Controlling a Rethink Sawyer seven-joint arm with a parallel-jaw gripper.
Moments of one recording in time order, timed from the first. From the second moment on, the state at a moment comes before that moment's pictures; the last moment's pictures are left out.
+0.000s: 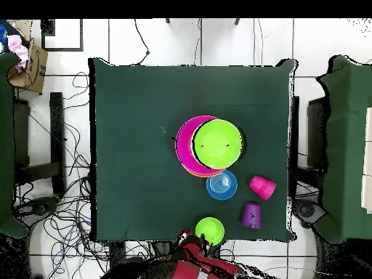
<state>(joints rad) -0.31 -0.56 -0.24 2.37 -0.29 -0.34 2.07</state>
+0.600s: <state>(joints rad) -0.31 -0.64 -0.24 2.37 -0.30 -0.24 2.07</state>
